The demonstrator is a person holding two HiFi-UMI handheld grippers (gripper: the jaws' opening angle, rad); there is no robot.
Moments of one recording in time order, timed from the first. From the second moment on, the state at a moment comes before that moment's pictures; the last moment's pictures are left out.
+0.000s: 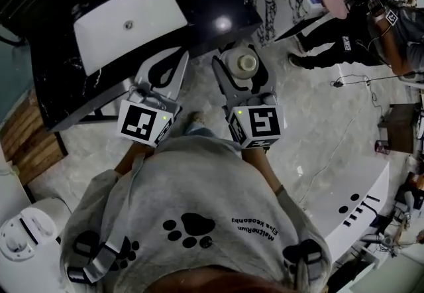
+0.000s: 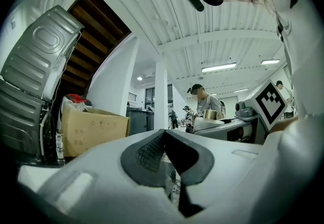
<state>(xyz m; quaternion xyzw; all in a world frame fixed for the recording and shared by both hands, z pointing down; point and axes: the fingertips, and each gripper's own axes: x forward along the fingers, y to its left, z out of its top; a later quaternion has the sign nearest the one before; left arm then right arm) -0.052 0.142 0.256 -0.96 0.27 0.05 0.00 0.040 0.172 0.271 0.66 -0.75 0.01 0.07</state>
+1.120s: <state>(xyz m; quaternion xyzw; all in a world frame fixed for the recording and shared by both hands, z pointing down) 0.009 0.032 0.278 -0.95 0.32 0.02 -0.01 0.115 0.070 0.287 0.64 -0.77 0.02 0.06</state>
